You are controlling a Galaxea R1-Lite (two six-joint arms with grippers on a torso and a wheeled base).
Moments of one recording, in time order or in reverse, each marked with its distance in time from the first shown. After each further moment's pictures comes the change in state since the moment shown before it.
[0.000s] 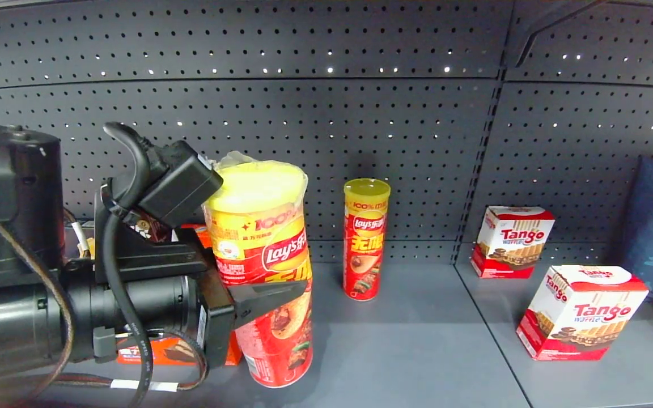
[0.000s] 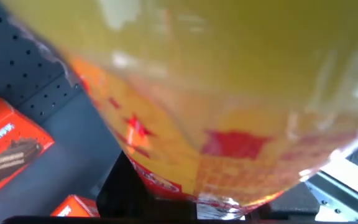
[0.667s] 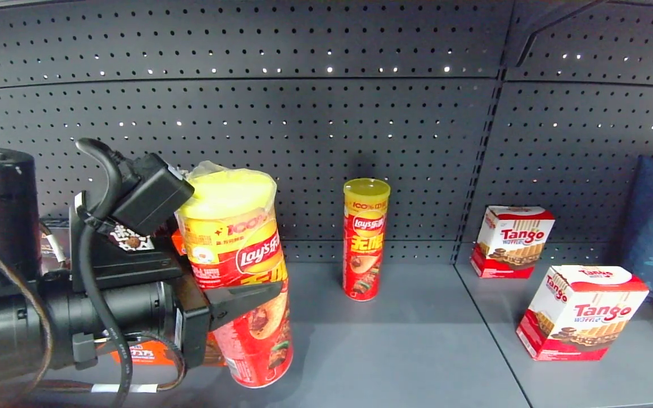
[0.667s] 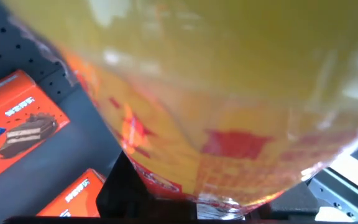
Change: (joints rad) left arm 0.067 -0.045 0.060 -0.016 0.001 -0.014; right arm 0.002 0.026 -0.111 0.012 -0.003 0.072
